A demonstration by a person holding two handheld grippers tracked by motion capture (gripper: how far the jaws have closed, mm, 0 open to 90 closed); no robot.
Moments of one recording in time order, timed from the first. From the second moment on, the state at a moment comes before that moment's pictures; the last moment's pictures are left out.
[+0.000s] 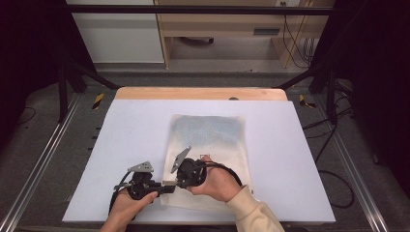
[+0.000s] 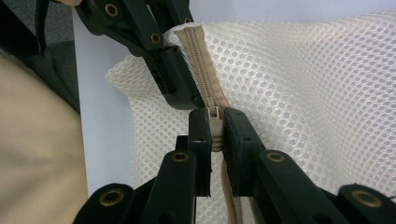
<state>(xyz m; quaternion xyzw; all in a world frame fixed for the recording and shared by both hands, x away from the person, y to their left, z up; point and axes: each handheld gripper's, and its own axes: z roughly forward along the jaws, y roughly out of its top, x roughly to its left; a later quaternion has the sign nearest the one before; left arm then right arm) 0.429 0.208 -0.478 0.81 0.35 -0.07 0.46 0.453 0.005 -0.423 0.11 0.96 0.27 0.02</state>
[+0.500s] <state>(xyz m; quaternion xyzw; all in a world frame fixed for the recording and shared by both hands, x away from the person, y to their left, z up) 0.428 0.206 -0.478 0.81 0.35 -0.07 0.46 0.451 -0.011 -0.424 0.13 0.96 0.27 0.03</state>
